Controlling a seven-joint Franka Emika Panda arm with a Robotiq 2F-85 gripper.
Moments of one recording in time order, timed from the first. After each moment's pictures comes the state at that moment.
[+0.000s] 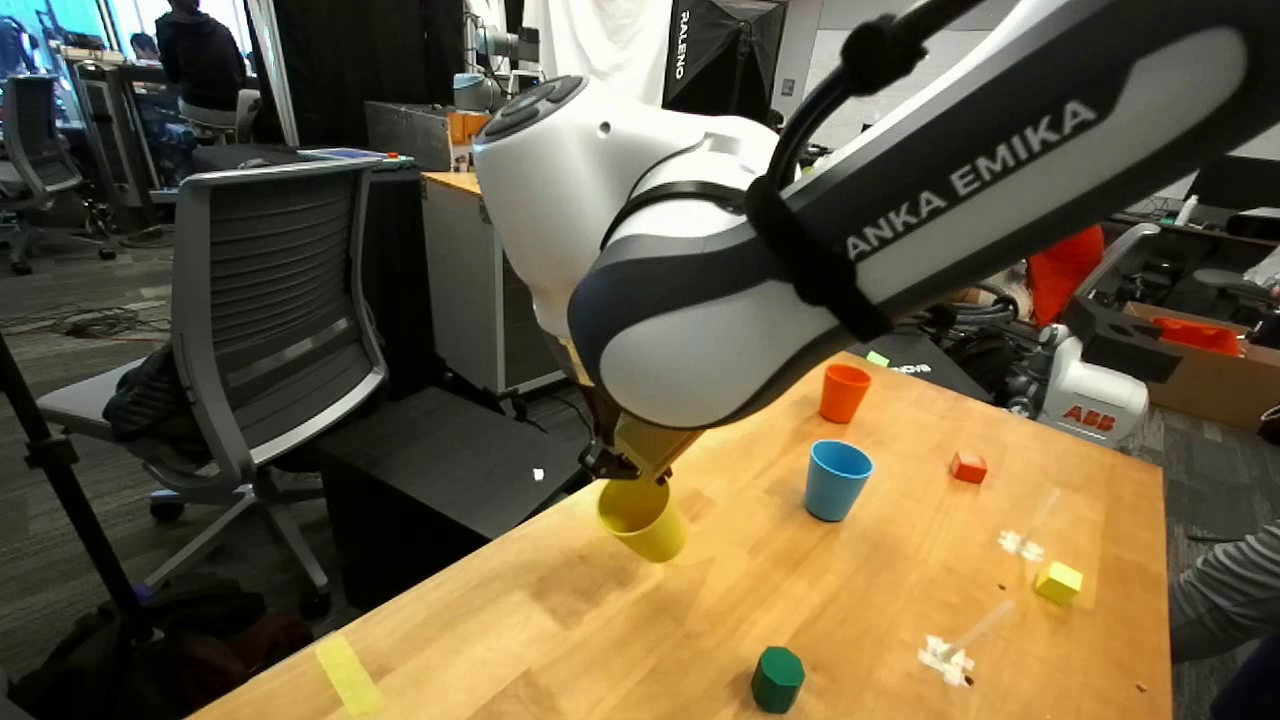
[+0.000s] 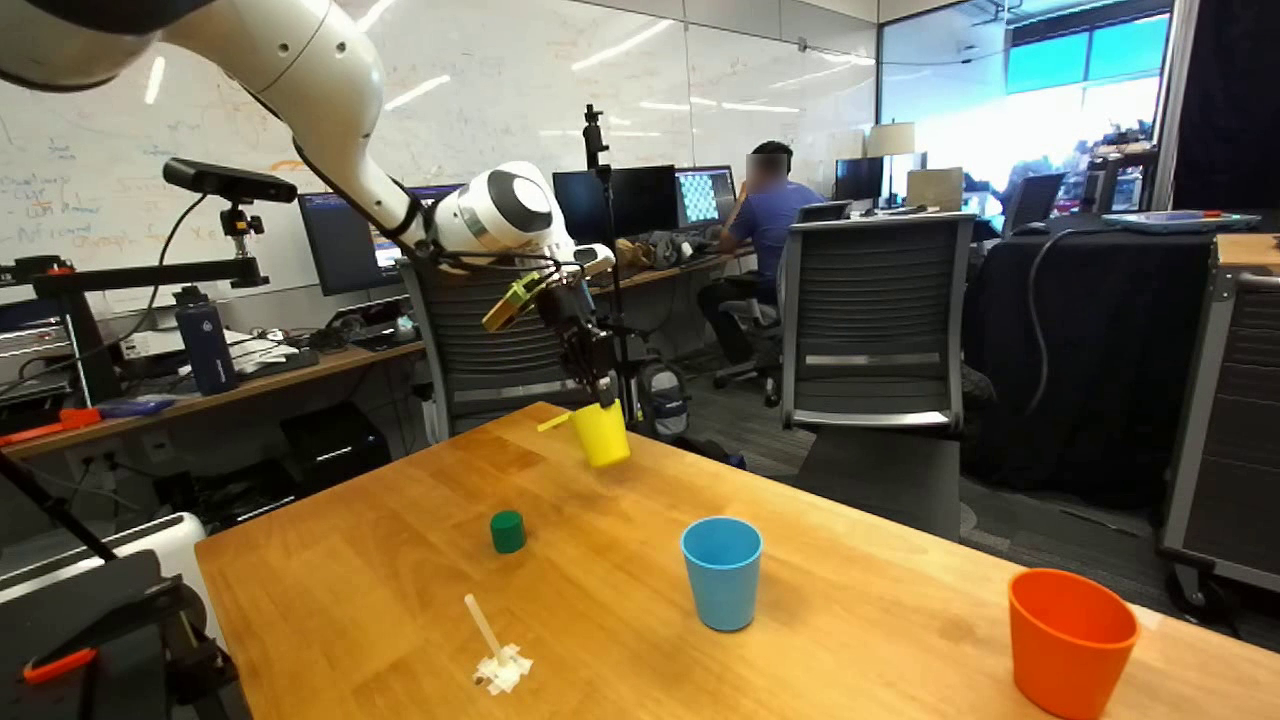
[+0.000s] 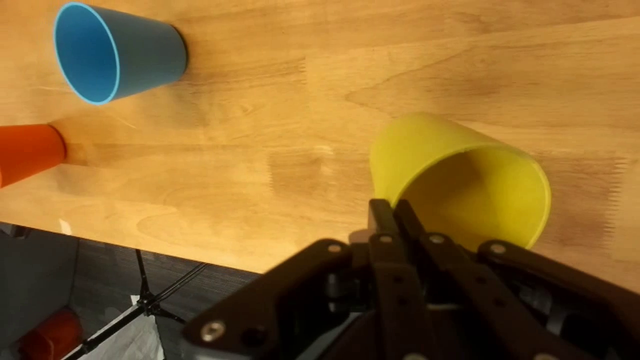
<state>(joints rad) 0.39 0.86 -0.12 -1.40 -0.43 2.11 0.57</state>
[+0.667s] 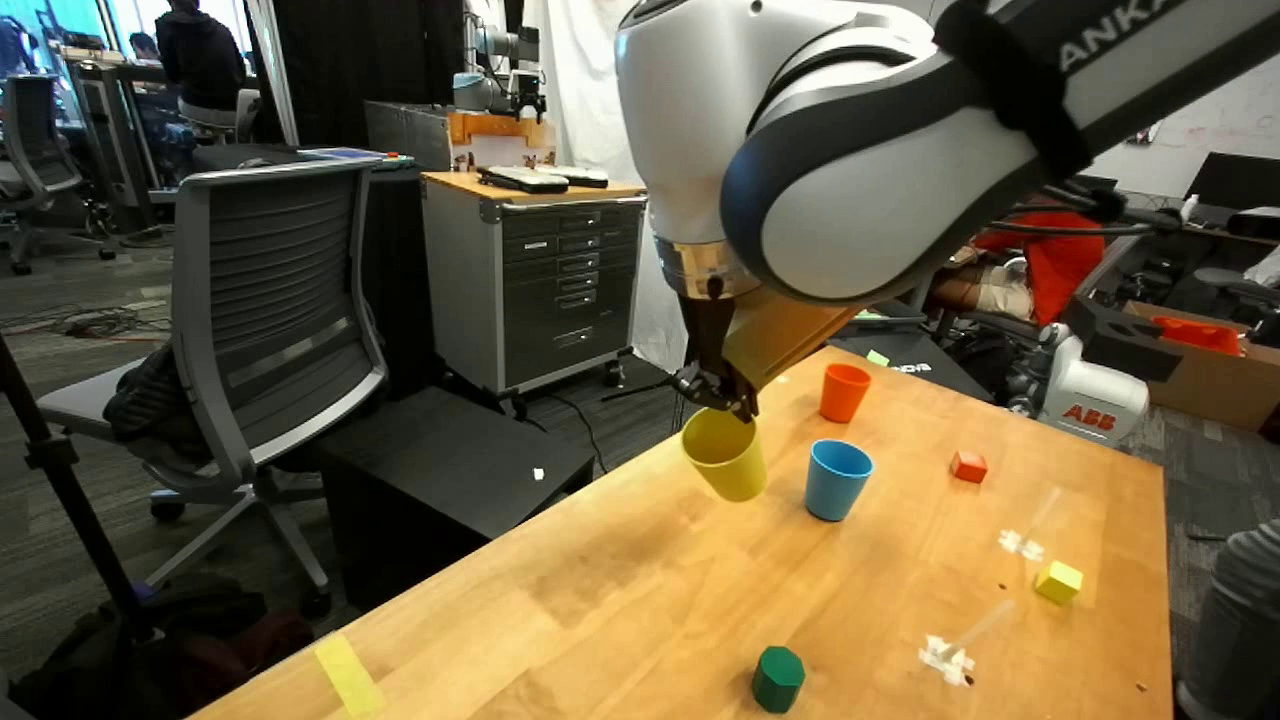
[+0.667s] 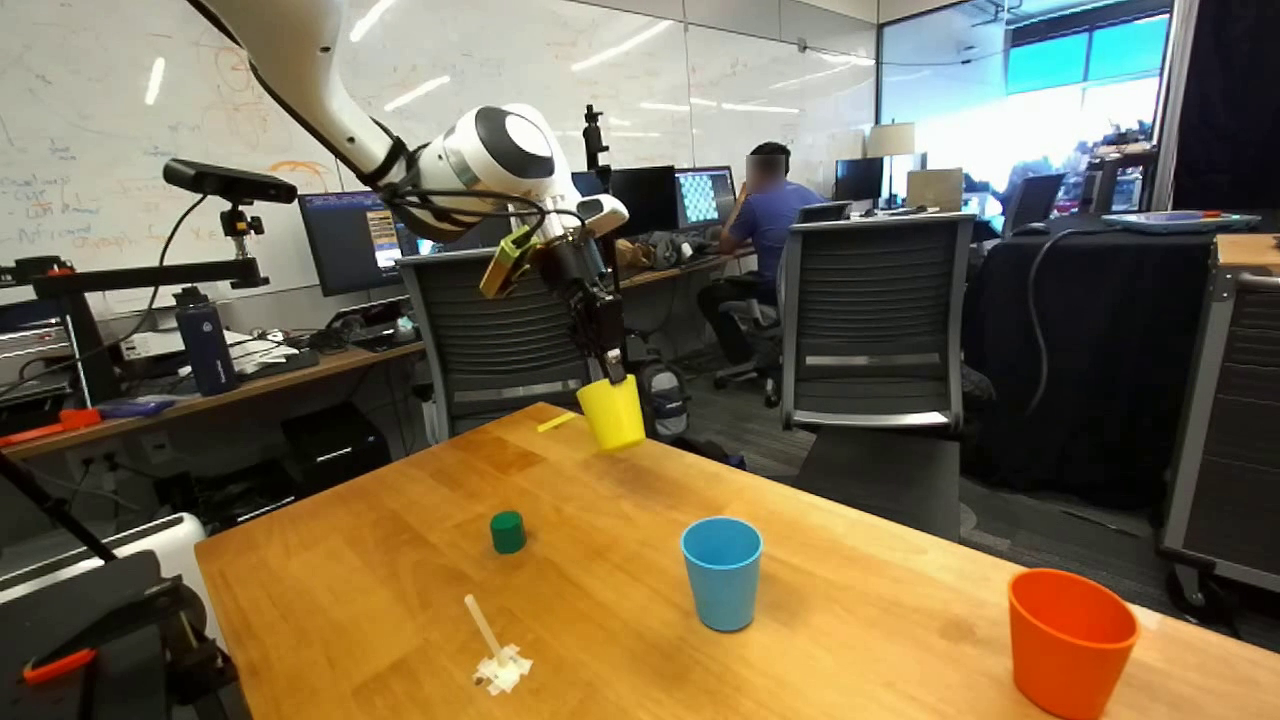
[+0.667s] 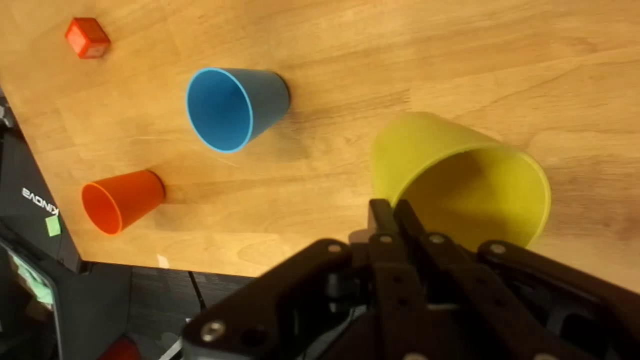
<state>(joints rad) 0.34 0.62 -0.16 -1.67 -0.46 2.15 0.63</state>
